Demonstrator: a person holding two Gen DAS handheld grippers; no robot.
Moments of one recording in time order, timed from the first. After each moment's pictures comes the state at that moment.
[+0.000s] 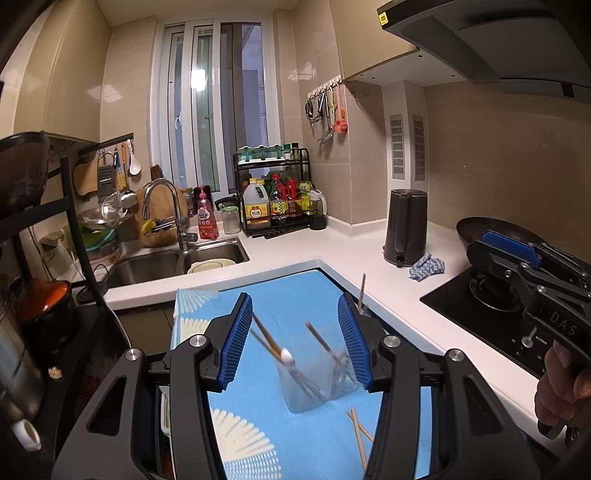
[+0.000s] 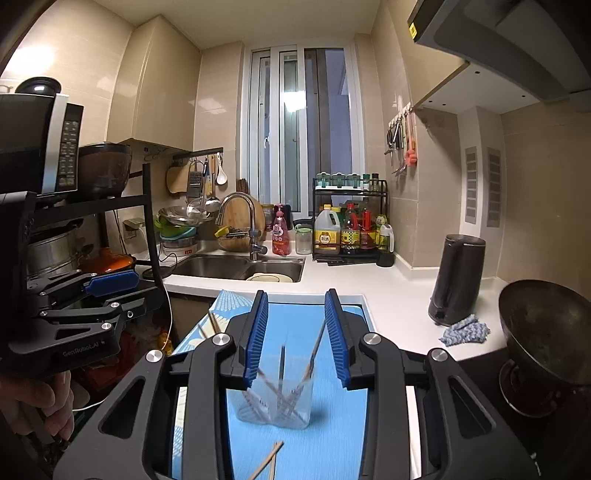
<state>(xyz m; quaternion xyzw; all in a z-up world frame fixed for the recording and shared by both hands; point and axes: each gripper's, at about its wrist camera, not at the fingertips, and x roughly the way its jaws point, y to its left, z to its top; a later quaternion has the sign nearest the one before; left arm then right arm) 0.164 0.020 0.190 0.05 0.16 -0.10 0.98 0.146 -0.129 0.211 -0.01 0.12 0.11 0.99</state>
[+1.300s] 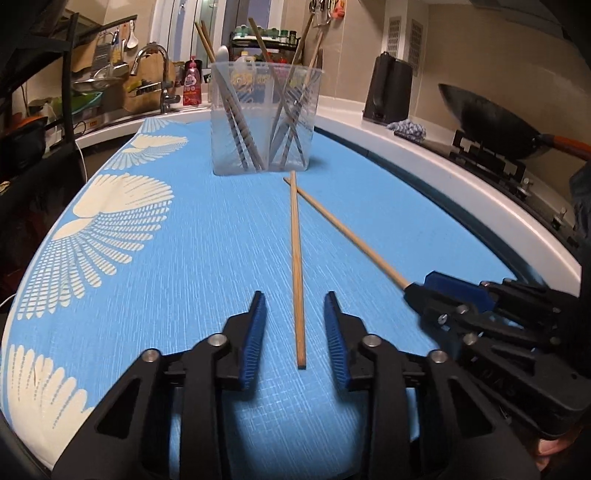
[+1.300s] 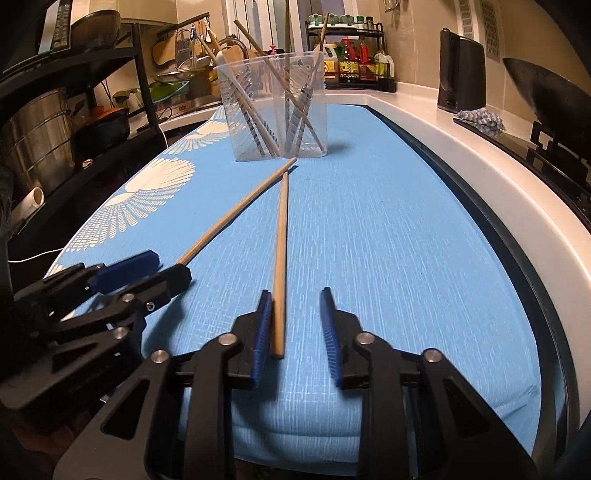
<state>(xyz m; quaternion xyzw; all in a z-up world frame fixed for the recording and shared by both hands) 0.082 -0.022 -0.069 -0.01 0.32 -0.11 0.94 0.075 -0.127 -0.063 0.00 0.36 0.09 0.93</state>
